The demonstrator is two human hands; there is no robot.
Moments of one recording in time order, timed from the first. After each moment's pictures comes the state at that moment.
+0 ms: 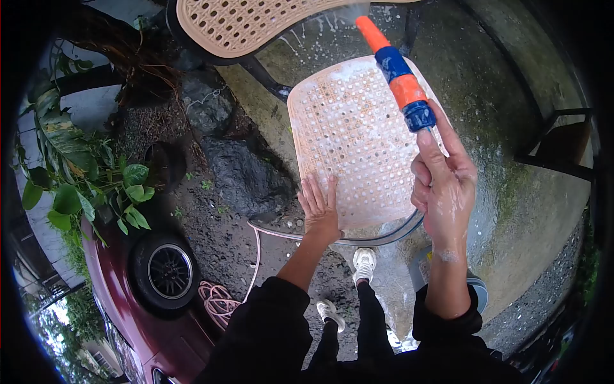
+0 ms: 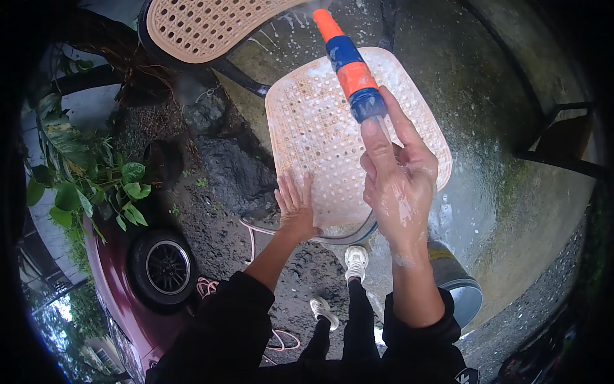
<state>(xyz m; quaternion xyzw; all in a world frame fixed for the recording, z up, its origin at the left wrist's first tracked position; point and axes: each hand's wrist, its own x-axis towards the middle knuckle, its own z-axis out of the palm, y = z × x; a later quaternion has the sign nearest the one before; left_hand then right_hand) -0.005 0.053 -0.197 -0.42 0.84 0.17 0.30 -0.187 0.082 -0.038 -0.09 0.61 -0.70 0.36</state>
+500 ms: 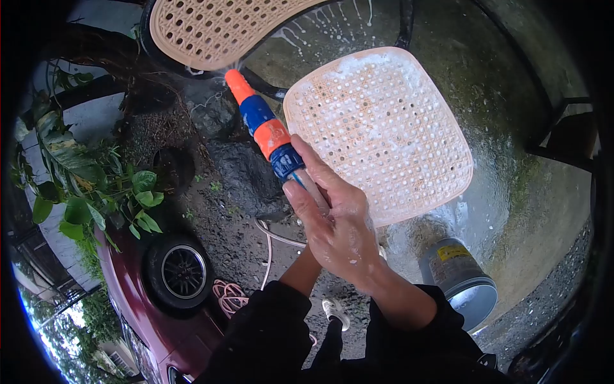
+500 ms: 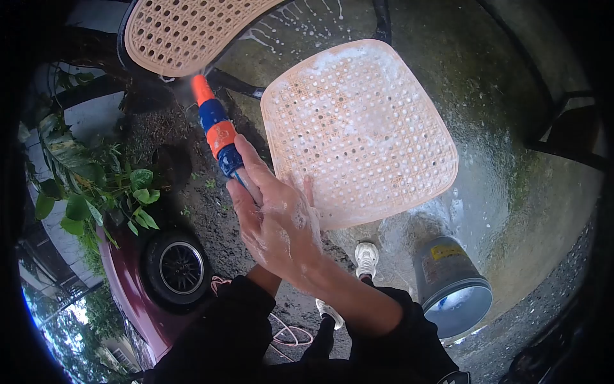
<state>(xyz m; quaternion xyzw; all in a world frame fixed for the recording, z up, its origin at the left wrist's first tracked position) 0.021 0.067 -0.241 -0.41 0.88 0.01 0.24 -0.127 0.056 -0.042 -0.28 0.59 -0.60 0.46</state>
